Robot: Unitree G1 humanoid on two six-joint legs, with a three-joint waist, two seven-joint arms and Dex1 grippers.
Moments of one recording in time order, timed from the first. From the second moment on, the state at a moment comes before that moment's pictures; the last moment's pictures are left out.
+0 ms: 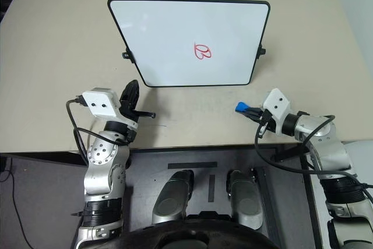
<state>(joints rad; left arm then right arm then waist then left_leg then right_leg) 0.03 0.16 0.13 -0.21 -0.18 0.08 -0.19 -0.14 -0.67 0.10 -0.19 0.25 0.36 0.85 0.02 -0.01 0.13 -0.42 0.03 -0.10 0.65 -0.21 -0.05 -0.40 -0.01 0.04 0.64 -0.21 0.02</state>
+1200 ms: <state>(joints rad) 0.06 0.14 0.11 -0.22 -0.17 0.04 -0.17 -0.84 -0.43 0.44 0.69 -0.61 -0.80 0.22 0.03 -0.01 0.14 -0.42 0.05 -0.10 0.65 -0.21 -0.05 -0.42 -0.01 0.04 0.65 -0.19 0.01</state>
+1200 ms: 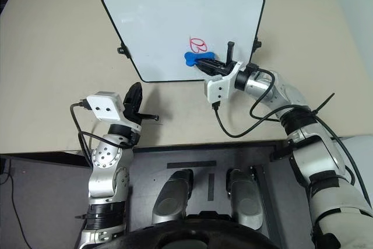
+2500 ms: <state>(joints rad) 0.03 0.14 0.10 -0.22 -0.17 0.04 -0.19 -0.82 -0.46 0.45 0.70 -0.63 -0.81 0.09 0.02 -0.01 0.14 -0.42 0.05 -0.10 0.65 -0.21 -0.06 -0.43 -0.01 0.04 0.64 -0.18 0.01</state>
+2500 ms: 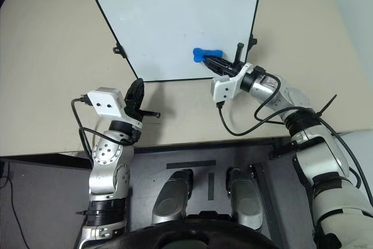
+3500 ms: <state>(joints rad) 0.02 0.15 0.10 -0.21 -0.17 0.04 -0.20 -0.66 -0.43 0.44 0.50 -0.33 -0.70 0.50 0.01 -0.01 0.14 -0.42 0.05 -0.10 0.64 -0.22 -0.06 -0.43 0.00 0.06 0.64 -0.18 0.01</state>
